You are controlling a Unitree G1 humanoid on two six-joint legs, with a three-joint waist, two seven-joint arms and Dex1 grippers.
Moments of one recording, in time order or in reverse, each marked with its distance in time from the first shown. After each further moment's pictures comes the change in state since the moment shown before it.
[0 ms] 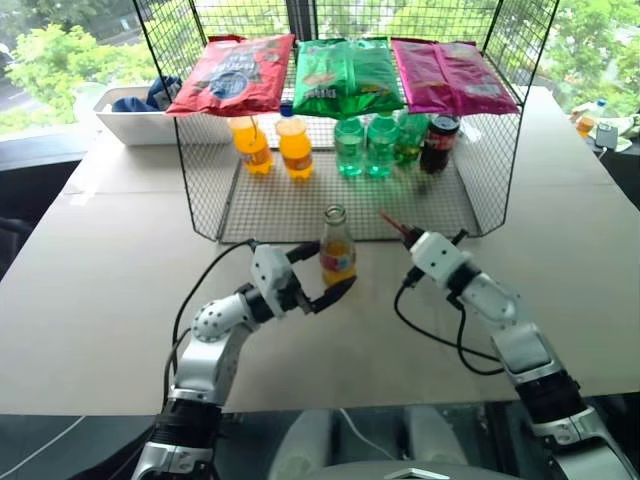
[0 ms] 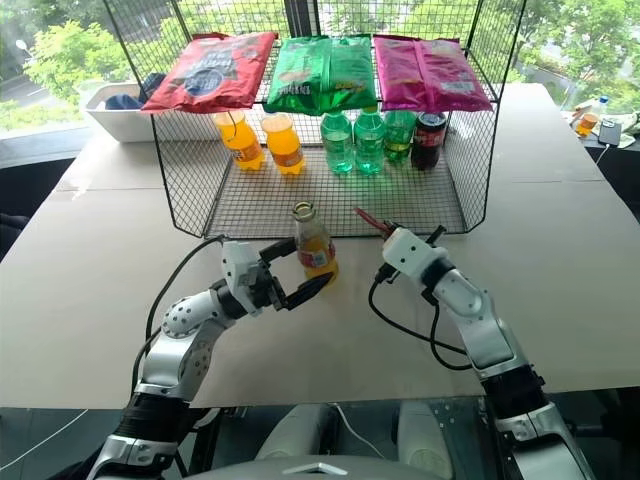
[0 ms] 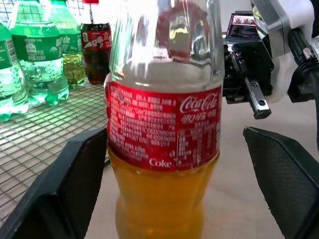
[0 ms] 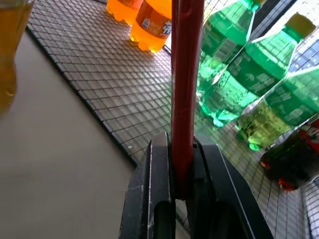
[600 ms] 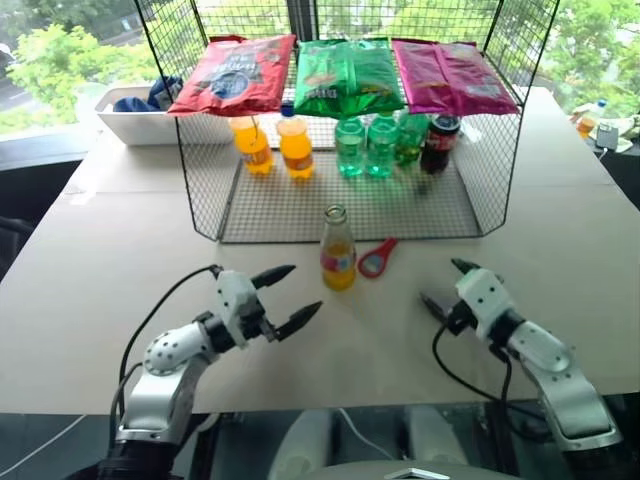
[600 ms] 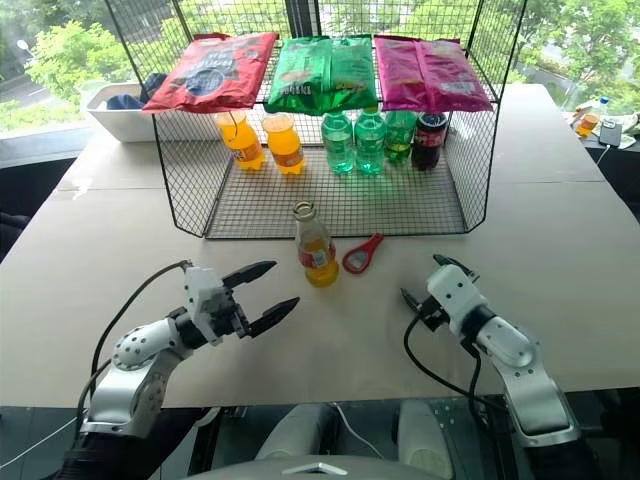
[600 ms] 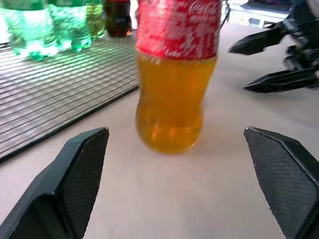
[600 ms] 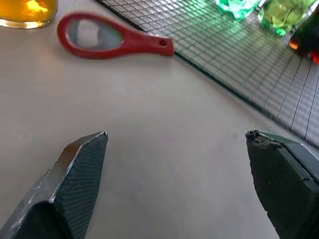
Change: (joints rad) left arm 0.207 0.152 0.142 -0.057 -0.033 0.029 -0.015; right arm 0.376 -0.104 -0.173 -0.276 0.240 0.200 0.132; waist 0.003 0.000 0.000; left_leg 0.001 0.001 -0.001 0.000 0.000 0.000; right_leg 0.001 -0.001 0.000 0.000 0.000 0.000
